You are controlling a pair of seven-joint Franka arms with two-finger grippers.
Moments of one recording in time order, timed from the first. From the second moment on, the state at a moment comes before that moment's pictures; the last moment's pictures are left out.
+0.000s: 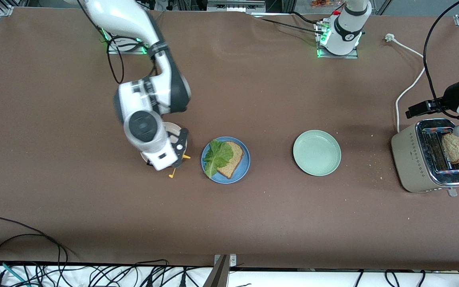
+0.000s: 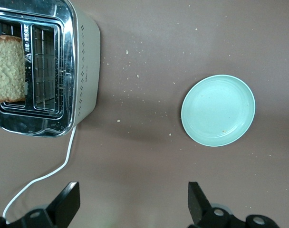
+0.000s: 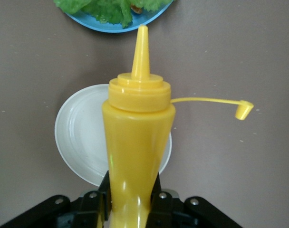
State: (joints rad) left arm 0.34 0.10 -0.27 -1.64 0.00 1.57 -0.15; right arm 0.86 0.71 -0.52 -1.32 0.16 1.77 -1.02
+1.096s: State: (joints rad) left arm 0.34 0.10 -0.27 -1.64 0.00 1.57 -0.15; right arm 1.16 0.80 -0.54 -1.28 -0.29 1.77 -0.71
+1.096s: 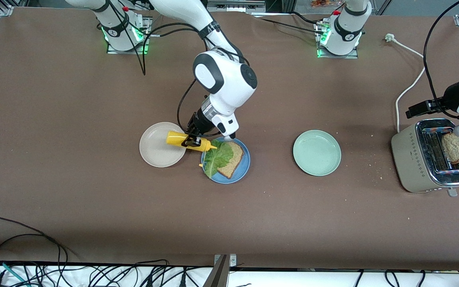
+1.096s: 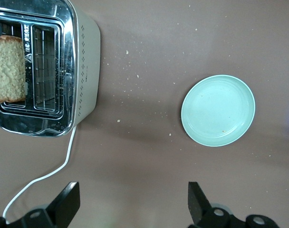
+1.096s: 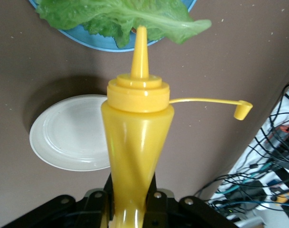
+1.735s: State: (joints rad) left arm 0.39 0.13 -0.25 -1.63 0.16 1.58 -0.15; right arm 0.78 0.72 -0.56 -1.27 0.41 1.67 -1.17
